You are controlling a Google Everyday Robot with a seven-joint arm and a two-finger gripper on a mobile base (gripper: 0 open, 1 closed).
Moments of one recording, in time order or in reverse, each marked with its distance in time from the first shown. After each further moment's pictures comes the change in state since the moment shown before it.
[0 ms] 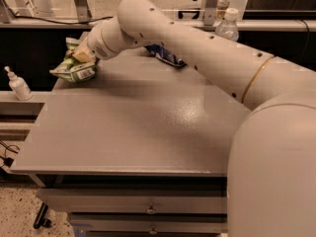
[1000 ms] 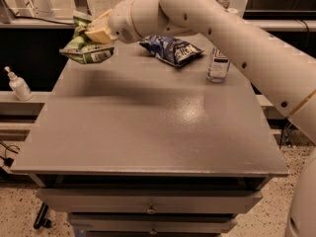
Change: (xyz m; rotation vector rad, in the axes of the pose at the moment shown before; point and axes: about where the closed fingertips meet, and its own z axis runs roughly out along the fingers) arm -0.034 -0.009 -0.102 0.027 -0.181 -0.042
